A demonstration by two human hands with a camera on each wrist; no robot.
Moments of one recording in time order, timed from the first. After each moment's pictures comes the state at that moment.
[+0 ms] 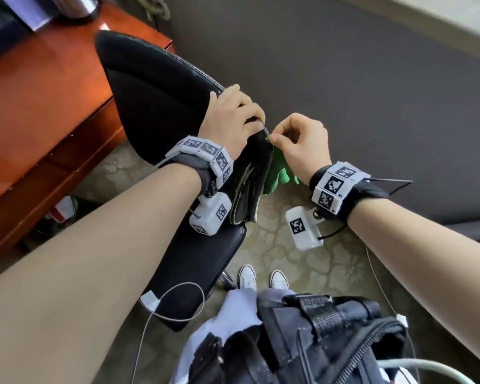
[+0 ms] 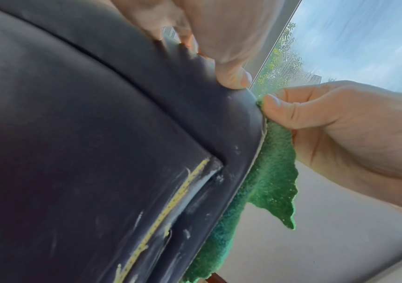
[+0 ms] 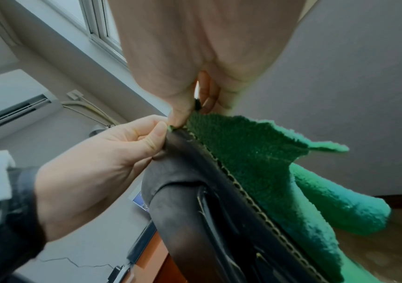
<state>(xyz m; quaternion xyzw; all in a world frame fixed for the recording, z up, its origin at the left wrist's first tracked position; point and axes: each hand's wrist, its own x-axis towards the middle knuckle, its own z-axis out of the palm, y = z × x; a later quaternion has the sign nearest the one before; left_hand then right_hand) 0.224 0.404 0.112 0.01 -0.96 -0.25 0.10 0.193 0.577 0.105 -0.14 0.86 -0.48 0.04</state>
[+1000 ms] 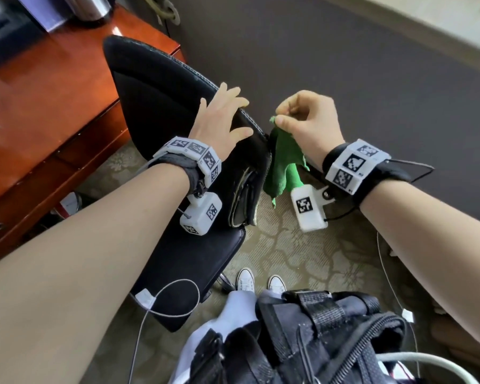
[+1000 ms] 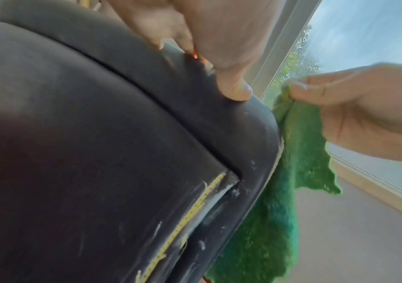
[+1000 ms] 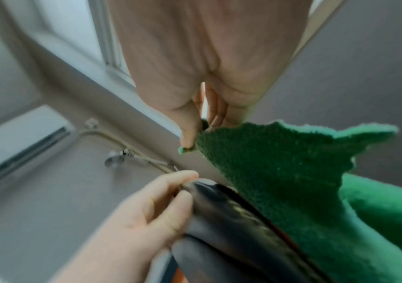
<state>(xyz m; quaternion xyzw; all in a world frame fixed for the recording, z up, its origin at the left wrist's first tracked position) 0.225 0.390 0.120 0.06 -0.97 -0.23 0.05 0.154 0.577 0.134 -0.18 0.83 -0.52 0.07</state>
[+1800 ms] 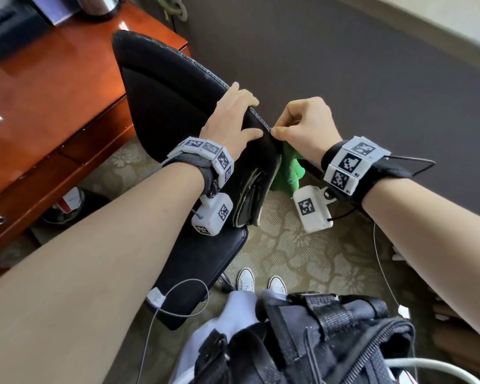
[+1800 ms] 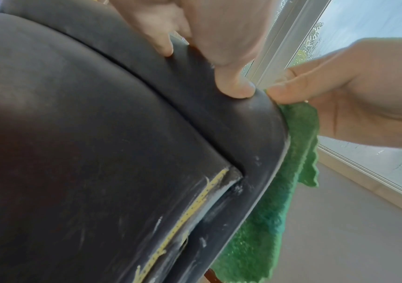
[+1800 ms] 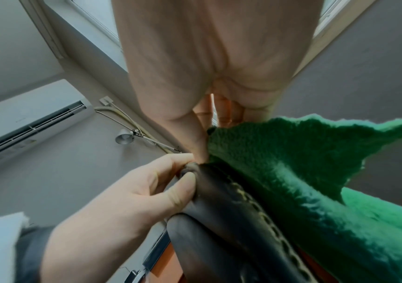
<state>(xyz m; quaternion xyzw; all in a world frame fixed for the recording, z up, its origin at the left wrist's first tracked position) 0.219 0.392 0.109 0.11 -0.95 -0.27 0.05 0.154 0.562 0.141 -0.21 0.88 -0.41 0.12</state>
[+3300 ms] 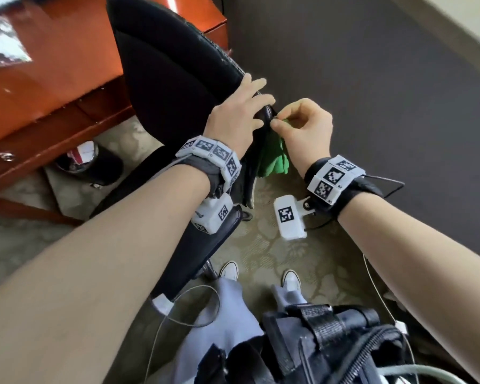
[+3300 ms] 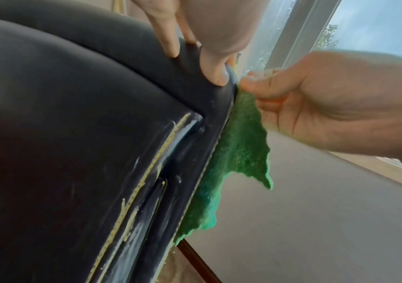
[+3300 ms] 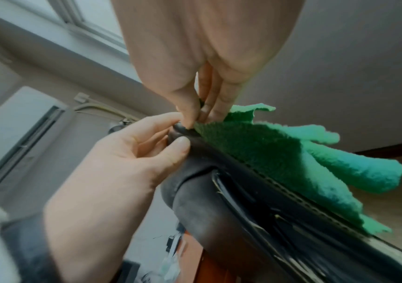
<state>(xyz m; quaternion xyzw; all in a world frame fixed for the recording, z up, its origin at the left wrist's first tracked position) 0.206 0.415 0.110 0.16 -0.96 -0.20 0.13 0.125 0.539 0.097 -0.18 0.79 -0.57 0.12</state>
